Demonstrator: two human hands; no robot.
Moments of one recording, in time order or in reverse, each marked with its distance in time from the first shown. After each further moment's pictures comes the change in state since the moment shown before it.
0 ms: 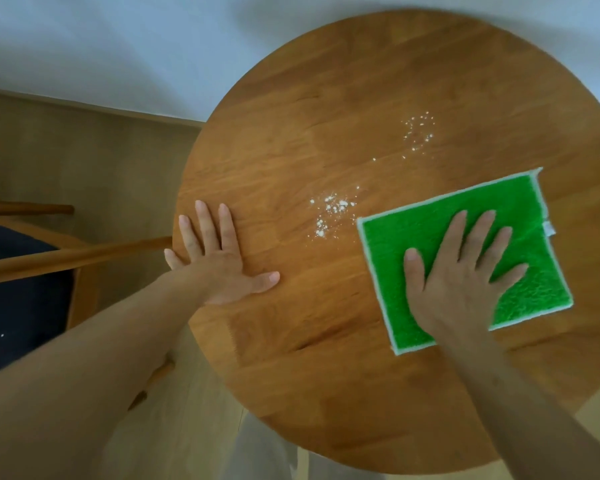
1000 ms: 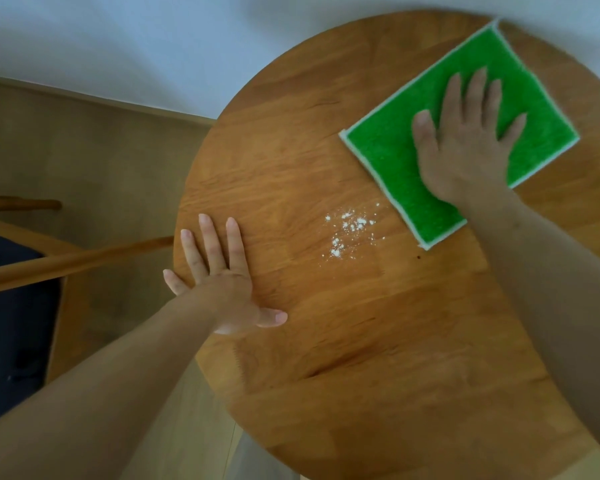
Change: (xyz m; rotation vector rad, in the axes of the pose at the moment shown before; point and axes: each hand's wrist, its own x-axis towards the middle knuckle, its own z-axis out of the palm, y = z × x) left_hand -0.015 0.009 -0.013 0.004 -0.131 -0.024; right_hand 0.168 -0.071 -0.051 -0.013 0.101 -0.190
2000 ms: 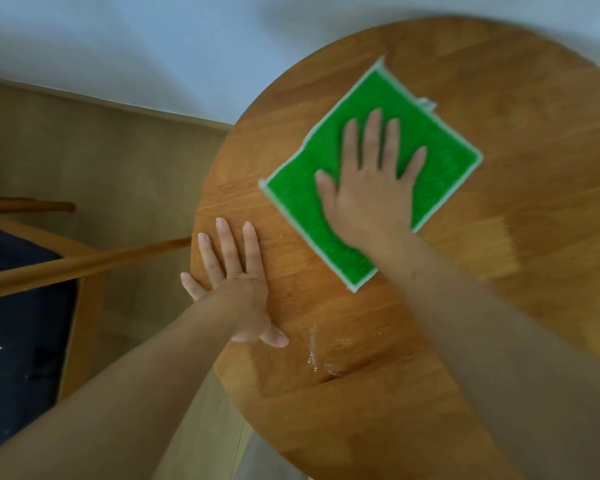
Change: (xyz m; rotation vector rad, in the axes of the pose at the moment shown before) left_hand 0.002 -0.004 -0.001 0.027 -0.013 0.032; right_hand -0.057 -0.109 0.033 -0.111 -0.051 -0.181
